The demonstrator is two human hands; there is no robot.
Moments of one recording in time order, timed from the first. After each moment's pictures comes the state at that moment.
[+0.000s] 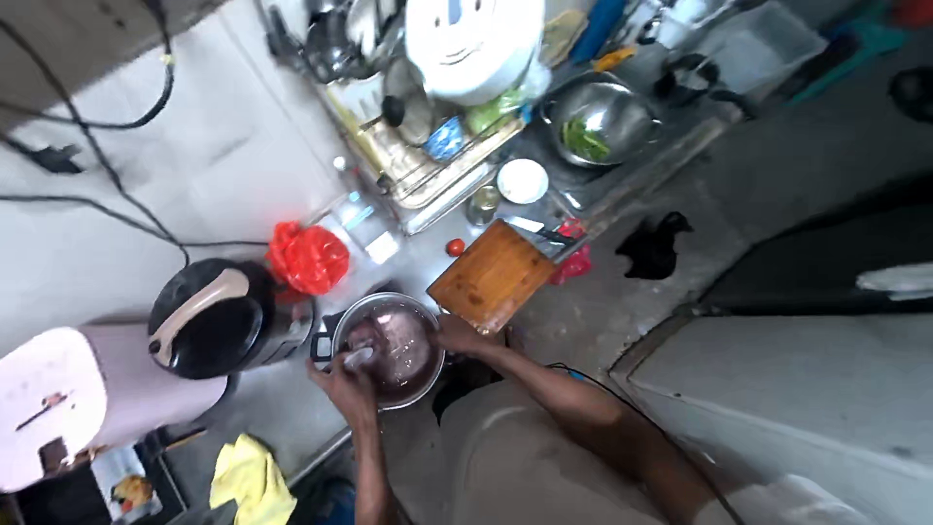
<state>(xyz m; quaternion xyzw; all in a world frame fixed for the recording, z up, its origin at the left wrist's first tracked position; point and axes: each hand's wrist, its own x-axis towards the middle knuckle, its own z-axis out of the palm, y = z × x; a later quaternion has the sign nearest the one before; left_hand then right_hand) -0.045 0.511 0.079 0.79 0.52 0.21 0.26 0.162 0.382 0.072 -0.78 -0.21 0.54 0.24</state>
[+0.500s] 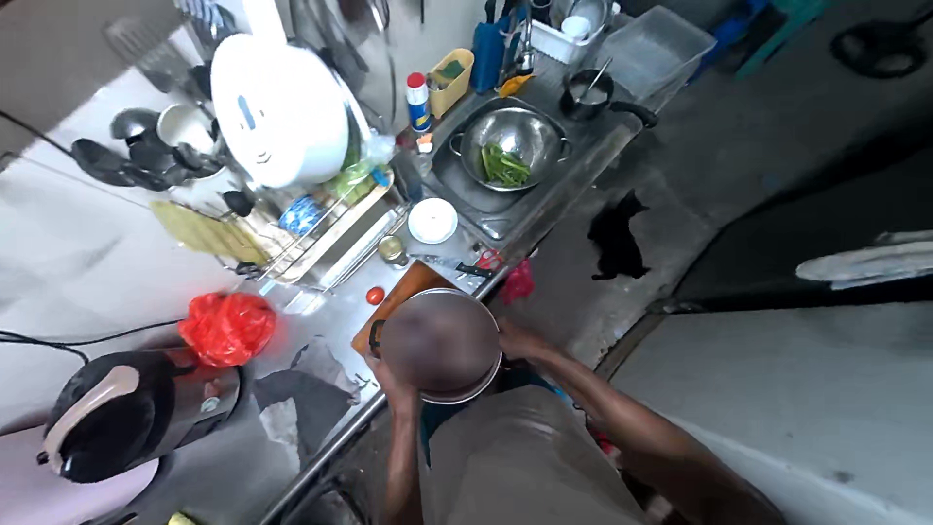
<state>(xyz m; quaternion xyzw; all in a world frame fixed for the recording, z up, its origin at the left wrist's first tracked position) 0.211 0.294 0.067 0.78 0.40 0.21 0.43 0.384 0.101 0.089 -0.78 -0.07 0.52 0.34</state>
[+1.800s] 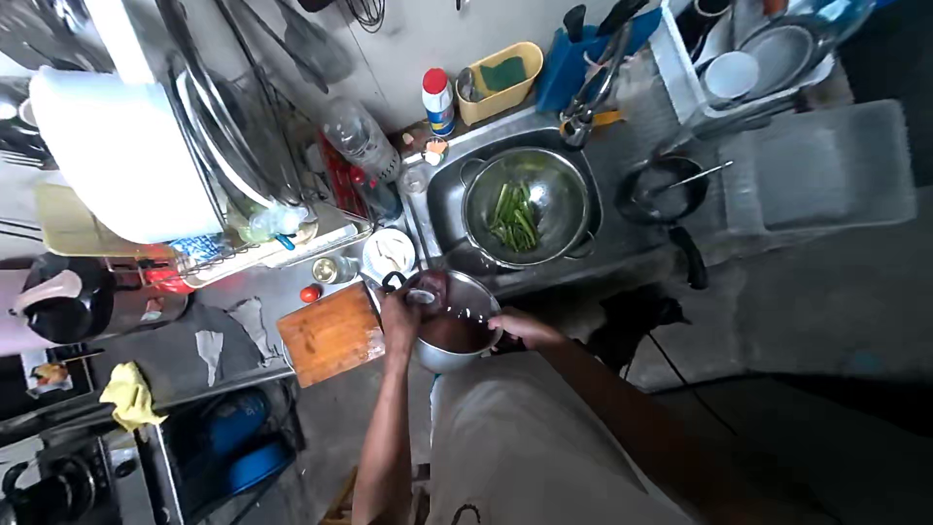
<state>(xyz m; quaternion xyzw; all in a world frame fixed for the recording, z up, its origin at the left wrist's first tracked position) 0.628 0.226 0.087 0.73 0.60 -0.05 0.32 0.811 0.050 0.010 -0.64 -0.06 0.72 0.25</state>
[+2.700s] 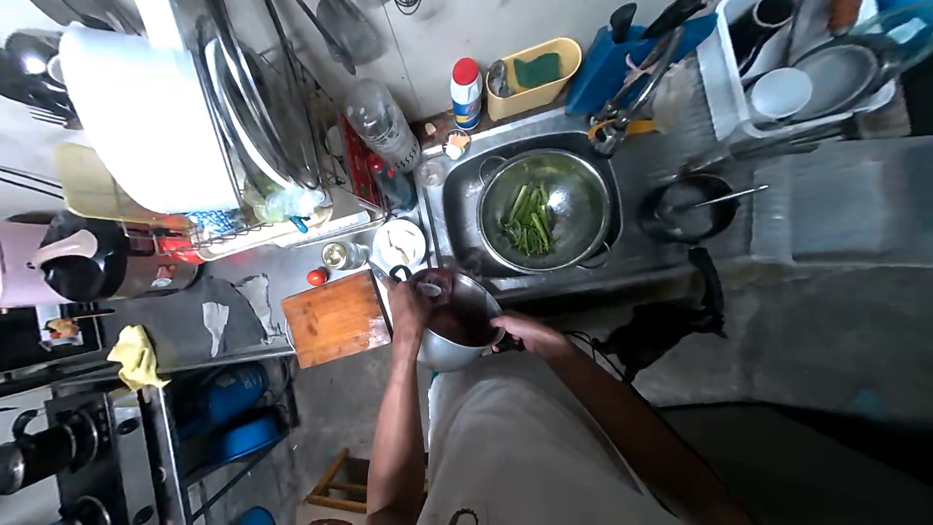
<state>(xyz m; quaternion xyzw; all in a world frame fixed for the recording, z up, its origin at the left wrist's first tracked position) 0.651 0.228 0.106 0.69 0.64 -0.14 0.30 0.813 0.058 -0.003 -0.62 -0.04 0.75 0.22</state>
